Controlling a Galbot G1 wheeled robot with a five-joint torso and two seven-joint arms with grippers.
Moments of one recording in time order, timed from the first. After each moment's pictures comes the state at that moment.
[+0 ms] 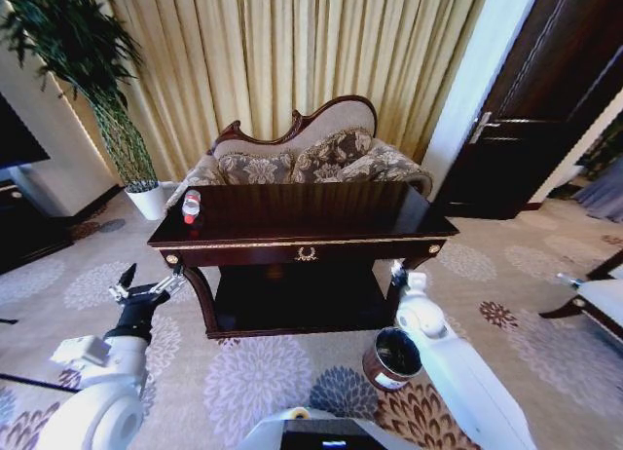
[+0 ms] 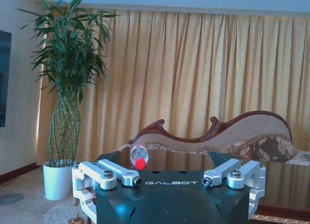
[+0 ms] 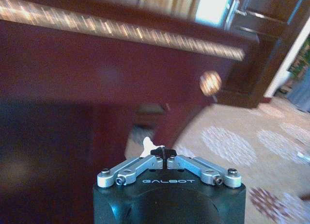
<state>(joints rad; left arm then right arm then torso) 1.78 -1.28 -0.86 -2.50 -0.51 0.21 -0.19 -1.20 1.07 0.43 1.69 0.45 -0.48 0.50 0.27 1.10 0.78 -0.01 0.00</state>
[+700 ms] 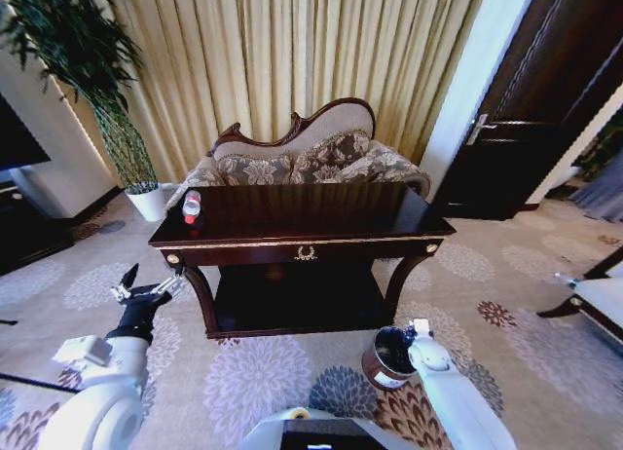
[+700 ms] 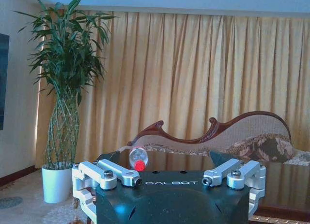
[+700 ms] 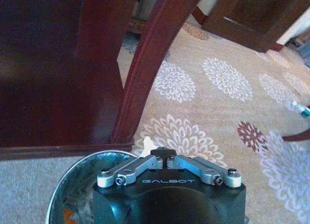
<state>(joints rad) 1.77 -1.27 -0.86 -2.50 -0.52 0.20 -0.19 -1.18 1.19 0.48 1.25 0.18 -0.44 0.28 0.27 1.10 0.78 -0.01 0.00</state>
